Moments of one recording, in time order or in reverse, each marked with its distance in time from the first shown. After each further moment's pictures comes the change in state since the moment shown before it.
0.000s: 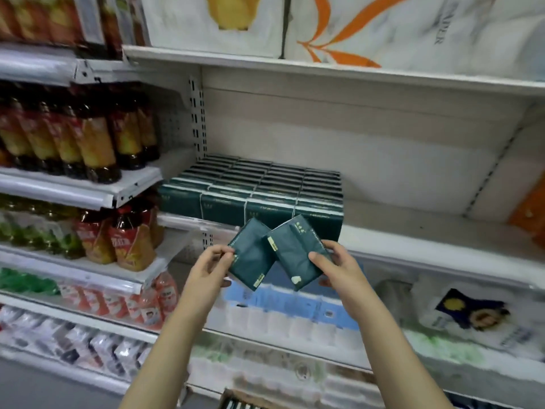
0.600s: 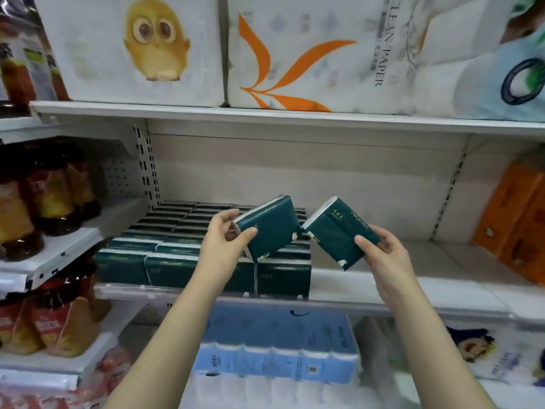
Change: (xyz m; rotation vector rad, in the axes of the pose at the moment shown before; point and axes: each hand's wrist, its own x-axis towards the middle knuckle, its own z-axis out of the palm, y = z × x) left_hand 0.125 0.087 0.115 0.051 -0.125 0.211; right_hand 0.082 -0.062 -0.116 0.308 0.398 -0.259
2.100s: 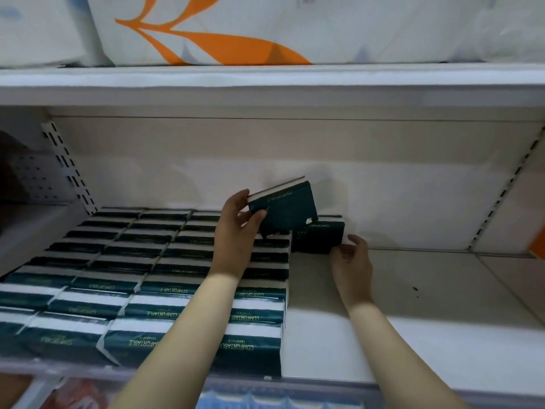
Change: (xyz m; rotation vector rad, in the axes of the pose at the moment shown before) left_hand 0.156 -0.077 0.132 0.041 0.048 0.046; right_hand 0.180 0.129 0.012 -0.418 0.154 0.006
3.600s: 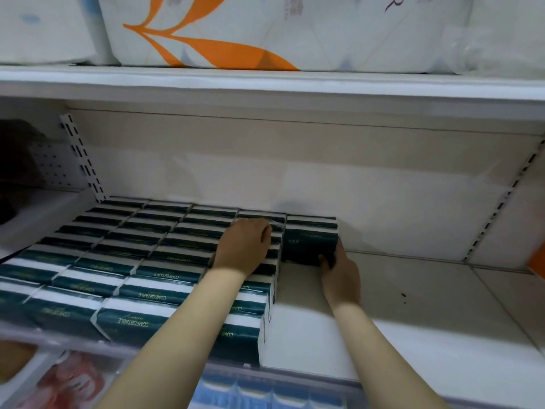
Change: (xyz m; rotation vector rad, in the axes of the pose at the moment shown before) left_hand -0.008 -0.008 0.015 1.065 -0.242 0.208; right_hand 0.014 0.031 -0.006 -0.404 -0.185 -0.144
